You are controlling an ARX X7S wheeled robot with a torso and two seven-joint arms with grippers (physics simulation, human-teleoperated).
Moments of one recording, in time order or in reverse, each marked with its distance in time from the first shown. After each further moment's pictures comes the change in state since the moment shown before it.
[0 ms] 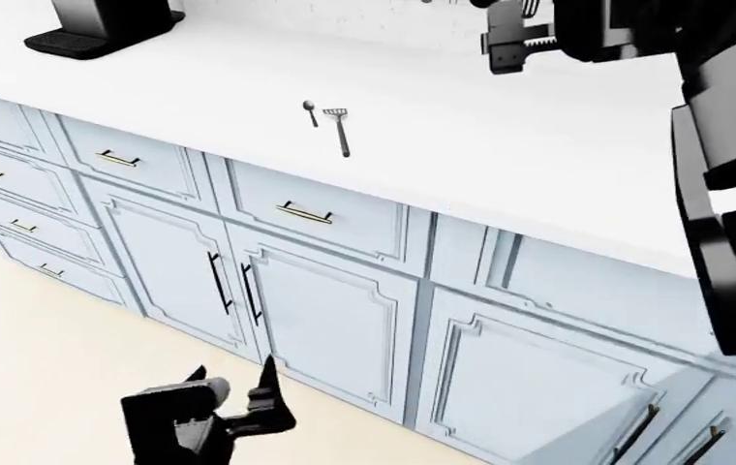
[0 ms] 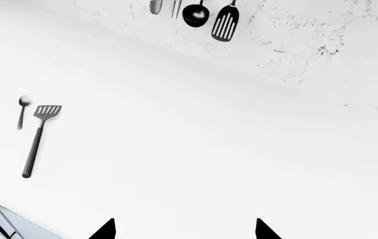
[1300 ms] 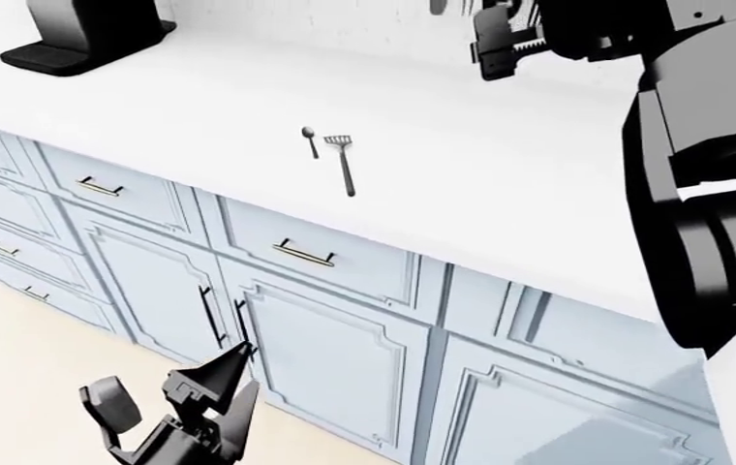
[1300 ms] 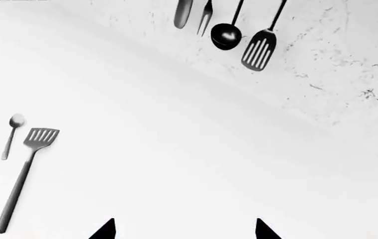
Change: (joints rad) left arm -0.093 -0.096 -0.260 -0.292 -1.125 -0.504 0.358; right arm 0.021 -0.086 0.229 0.121 -0.481 -0.066 -0.276
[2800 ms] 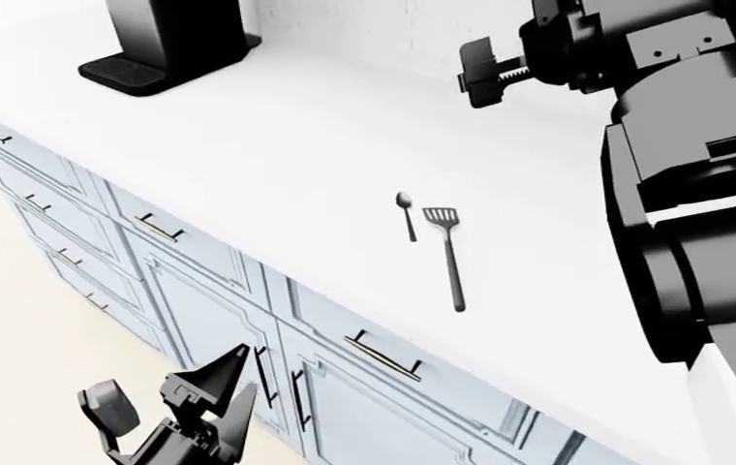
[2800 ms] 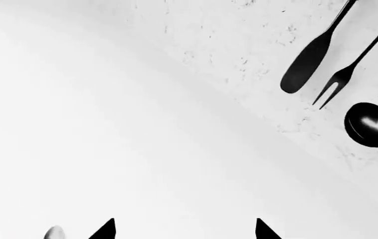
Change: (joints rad) left arm 0.005 -0.011 0.017 -0.013 -0.009 0.020 0.018; right arm -0.058 -0.013 -0.058 0.000 0.022 -0.028 -0.019
